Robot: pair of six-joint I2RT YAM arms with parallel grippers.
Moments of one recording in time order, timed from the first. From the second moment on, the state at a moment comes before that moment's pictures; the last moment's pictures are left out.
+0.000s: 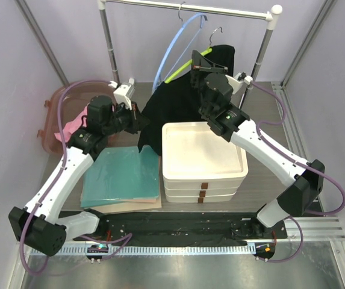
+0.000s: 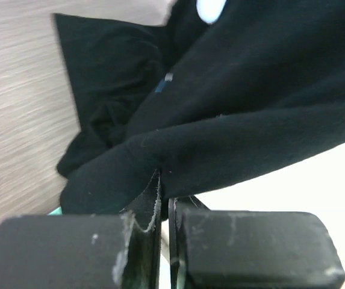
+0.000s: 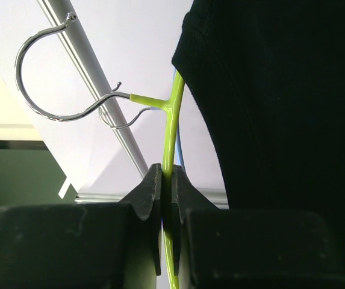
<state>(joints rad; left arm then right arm) -0.38 1.18 1.18 -0.36 0.38 -0.24 0.72 1.54 1.55 0.16 0.79 1.56</state>
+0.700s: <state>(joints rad) -0.36 0.70 0.90 -0.31 -0.22 -0.43 0.72 1.60 1.62 0.13 0.78 1.62</state>
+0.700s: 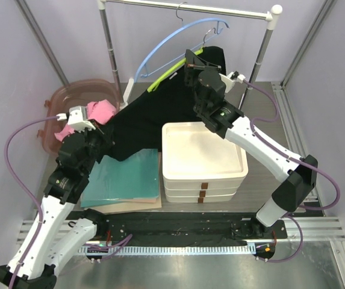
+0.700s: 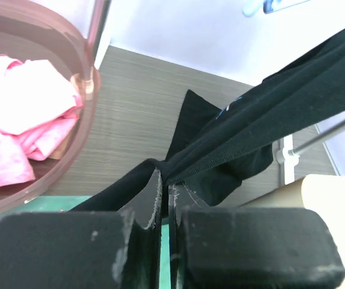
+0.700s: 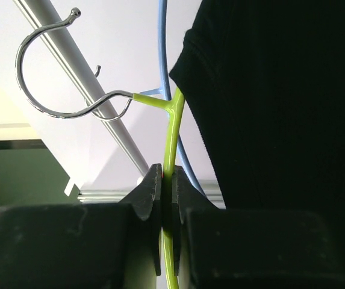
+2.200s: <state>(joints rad) -0.34 1.14 1.10 -0.24 0.08 -0.48 0.60 1.41 1.30 0.18 0.23 1.82</state>
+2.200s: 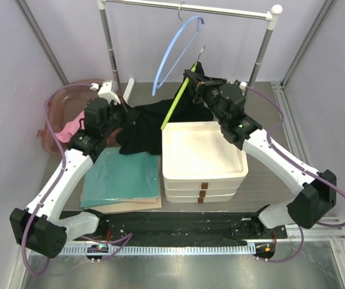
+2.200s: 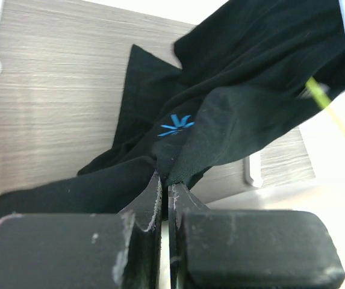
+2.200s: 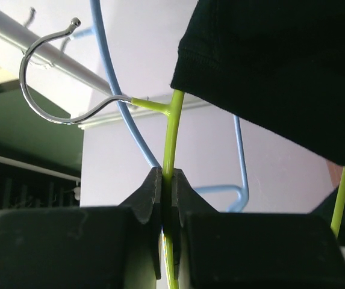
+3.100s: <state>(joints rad) -0.34 1.32 1.24 -0.16 0.33 -0.50 0.57 1.32 1.22 0.20 -0.14 1.90</state>
